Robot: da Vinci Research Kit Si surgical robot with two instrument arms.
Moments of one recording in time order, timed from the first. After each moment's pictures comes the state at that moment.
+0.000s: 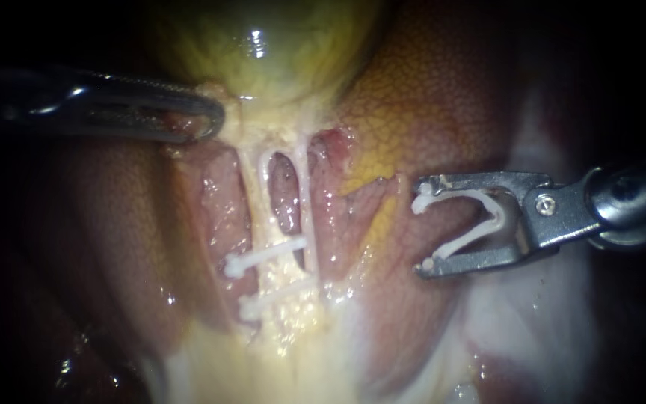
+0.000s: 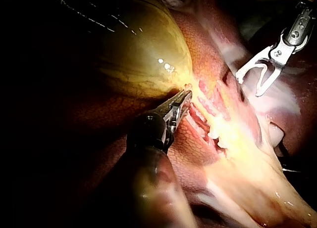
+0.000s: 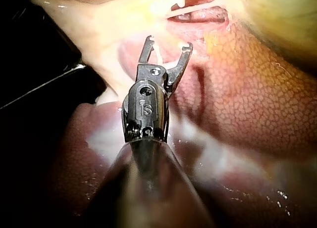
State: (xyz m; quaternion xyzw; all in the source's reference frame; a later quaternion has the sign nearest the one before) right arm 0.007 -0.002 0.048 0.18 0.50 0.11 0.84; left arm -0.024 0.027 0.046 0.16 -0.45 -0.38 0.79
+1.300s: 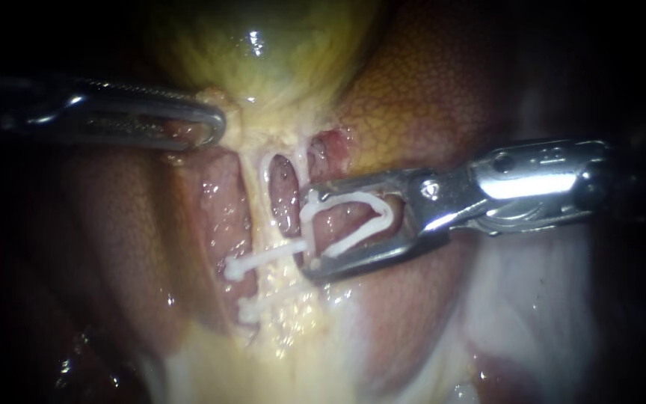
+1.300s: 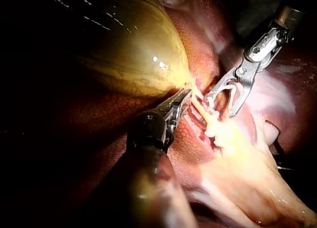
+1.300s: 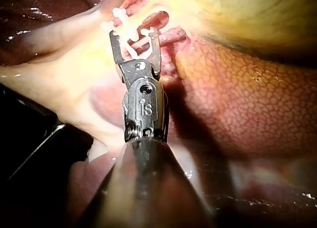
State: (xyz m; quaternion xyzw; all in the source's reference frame) right arm 0.016 -0.002 0.053 0.30 0.53 0.18 0.78; left arm -0.025 0.026 0.046 0.16 -0.44 -0.38 0.79
